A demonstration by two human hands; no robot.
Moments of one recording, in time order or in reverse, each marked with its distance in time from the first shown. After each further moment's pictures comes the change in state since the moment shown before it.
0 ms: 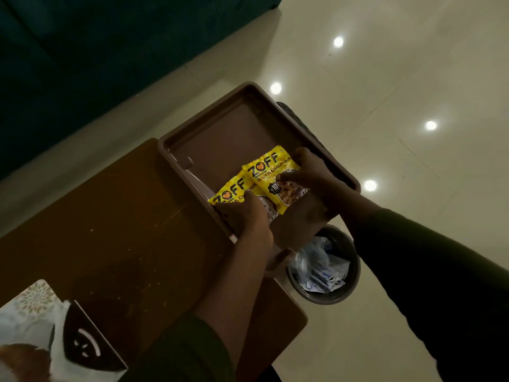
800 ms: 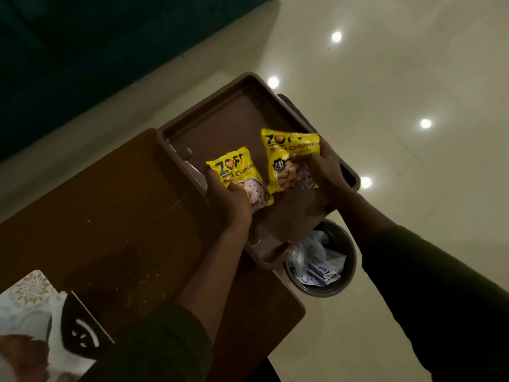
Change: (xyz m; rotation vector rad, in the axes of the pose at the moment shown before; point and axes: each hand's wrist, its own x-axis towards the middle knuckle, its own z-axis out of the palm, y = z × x) left_hand 0.014 0.012 -0.030 0.283 0.042 0.538; right_hand -0.048 -0.010 -0.009 0.593 0.239 -0.023
